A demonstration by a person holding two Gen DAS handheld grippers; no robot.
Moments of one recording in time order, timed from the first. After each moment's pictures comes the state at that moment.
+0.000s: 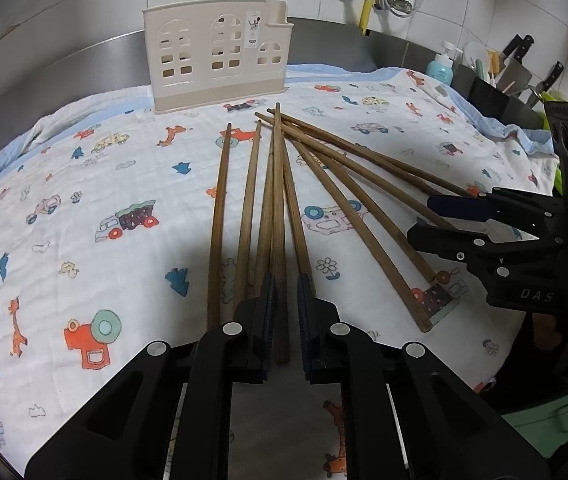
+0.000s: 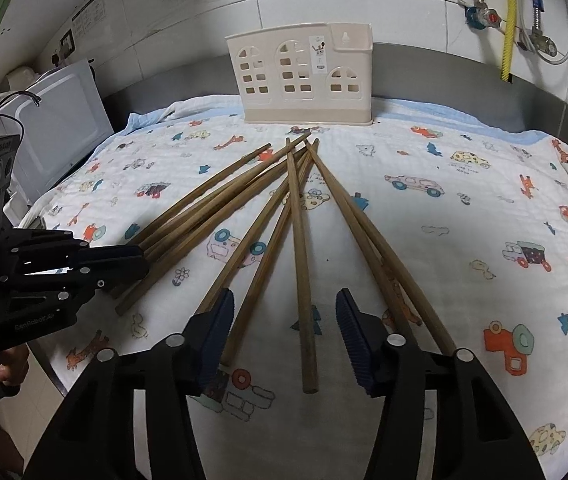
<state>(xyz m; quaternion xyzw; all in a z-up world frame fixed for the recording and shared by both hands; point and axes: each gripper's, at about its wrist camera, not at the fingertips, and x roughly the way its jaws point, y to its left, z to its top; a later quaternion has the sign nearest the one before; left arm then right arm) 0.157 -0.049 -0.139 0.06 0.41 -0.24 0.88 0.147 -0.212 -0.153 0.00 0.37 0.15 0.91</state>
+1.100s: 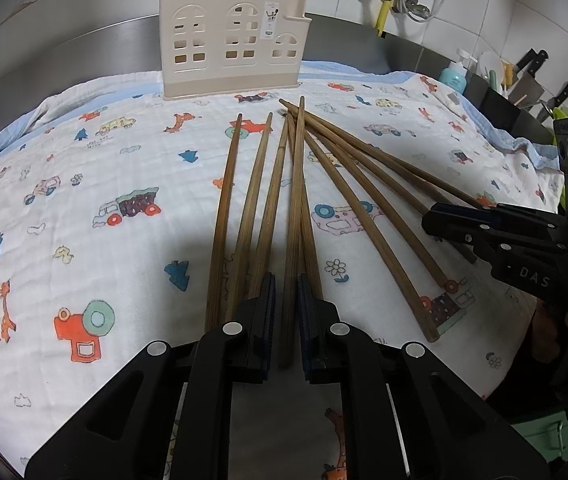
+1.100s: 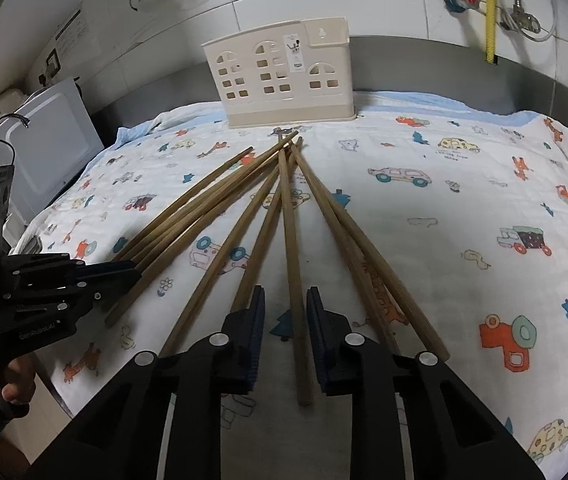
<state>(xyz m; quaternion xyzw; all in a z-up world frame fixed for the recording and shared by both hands) 0.163 -0.047 -0.145 0.03 0.42 -0.22 0.88 0.153 -0.228 -0.159 0.04 0.37 0.13 0.92</state>
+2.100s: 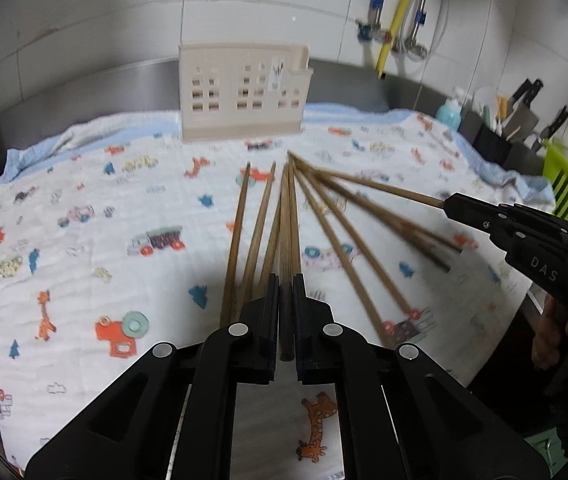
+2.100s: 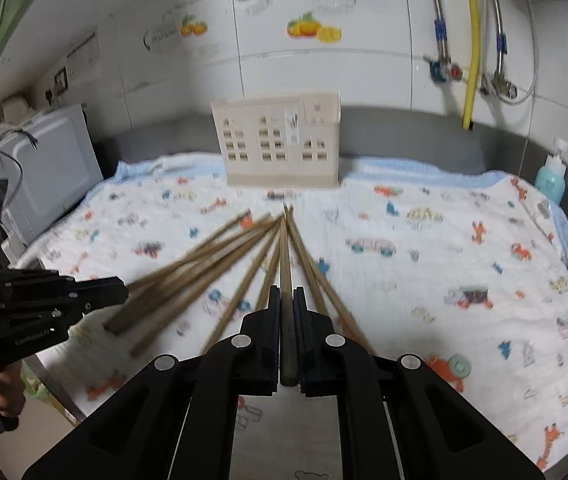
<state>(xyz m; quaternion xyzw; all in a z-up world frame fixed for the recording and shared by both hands) 0.139 -0.037 -0.095 0.01 0.37 -0.21 0.91 0.121 -0.227 -0.093 0.01 0.28 0.11 0.95</state>
